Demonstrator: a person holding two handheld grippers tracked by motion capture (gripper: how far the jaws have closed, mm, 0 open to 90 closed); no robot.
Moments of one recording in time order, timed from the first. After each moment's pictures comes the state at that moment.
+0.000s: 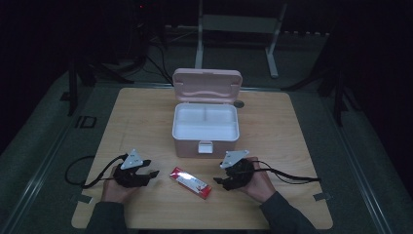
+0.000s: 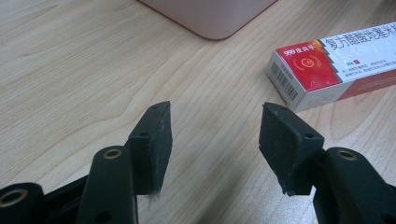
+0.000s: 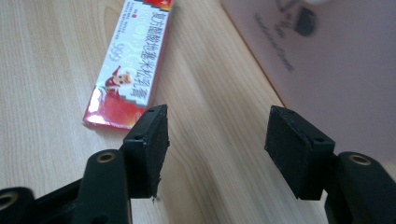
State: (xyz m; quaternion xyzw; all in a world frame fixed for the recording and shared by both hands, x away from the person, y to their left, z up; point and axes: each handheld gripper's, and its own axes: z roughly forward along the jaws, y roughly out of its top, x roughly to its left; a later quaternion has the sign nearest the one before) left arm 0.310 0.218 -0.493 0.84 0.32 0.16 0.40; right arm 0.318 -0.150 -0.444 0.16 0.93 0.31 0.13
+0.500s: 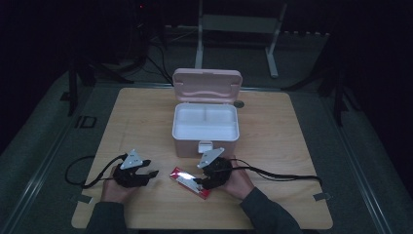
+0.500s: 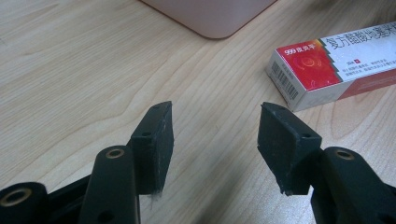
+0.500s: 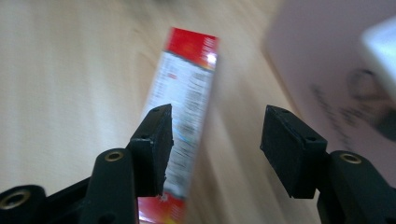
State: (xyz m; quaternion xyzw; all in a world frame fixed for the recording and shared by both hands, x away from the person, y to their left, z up) left arm 0.309 0.219 -0.493 0.84 0.32 0.17 0.40; right arm 0.321 -0.093 -0.445 0.13 0.93 0.32 0.10
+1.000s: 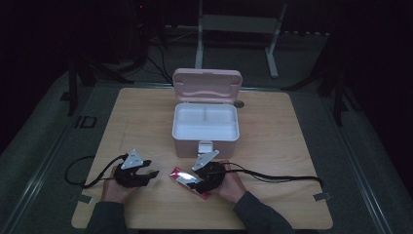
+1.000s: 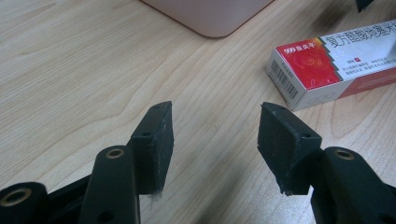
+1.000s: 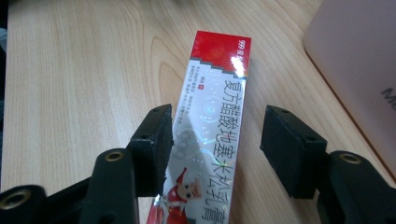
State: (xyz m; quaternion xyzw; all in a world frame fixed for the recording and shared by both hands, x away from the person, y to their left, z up) left arm 0.310 0.218 -0.494 0.85 0.32 0.16 0.39; right arm 0.321 -0.078 -0.467 0.15 0.93 0.34 0.05
